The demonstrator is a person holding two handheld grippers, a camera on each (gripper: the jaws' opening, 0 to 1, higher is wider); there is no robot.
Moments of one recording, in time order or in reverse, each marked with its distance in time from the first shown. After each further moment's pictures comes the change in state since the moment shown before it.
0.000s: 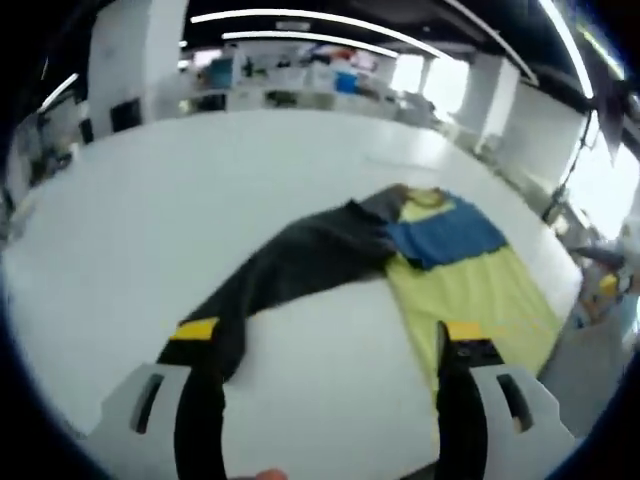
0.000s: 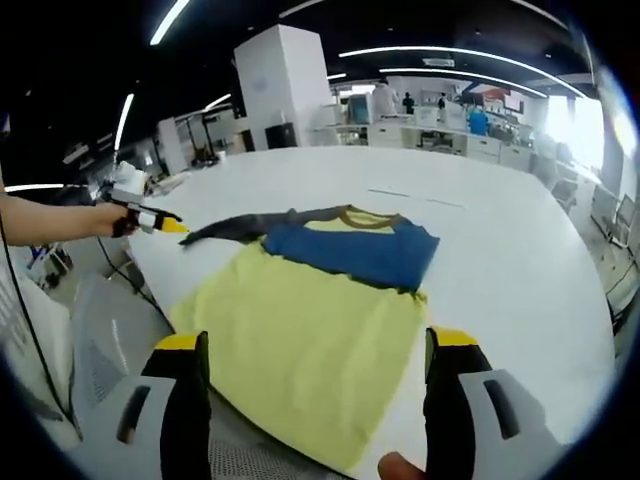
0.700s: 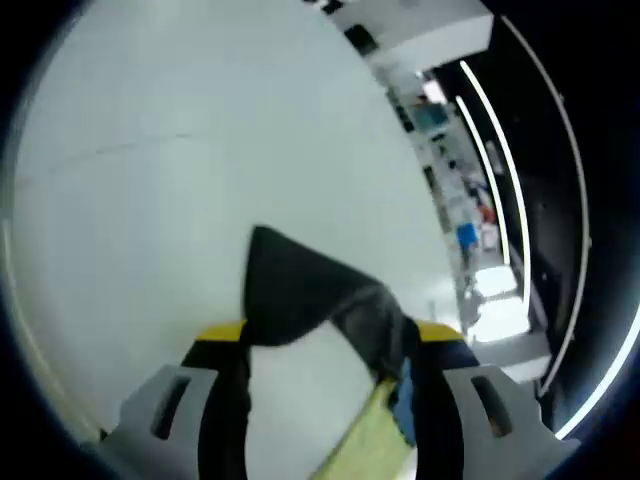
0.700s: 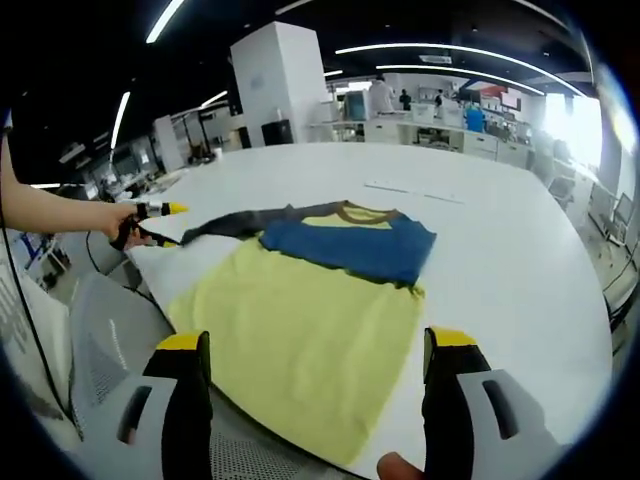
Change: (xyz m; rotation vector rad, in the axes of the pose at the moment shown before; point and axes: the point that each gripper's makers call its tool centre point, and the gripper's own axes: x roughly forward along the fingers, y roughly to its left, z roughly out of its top) left arm 0.010 0.052 -0.028 -1.231 -0.183 -0.004; right arm -0.001 -0.002 -0.004 -0.014 0.023 -0.012
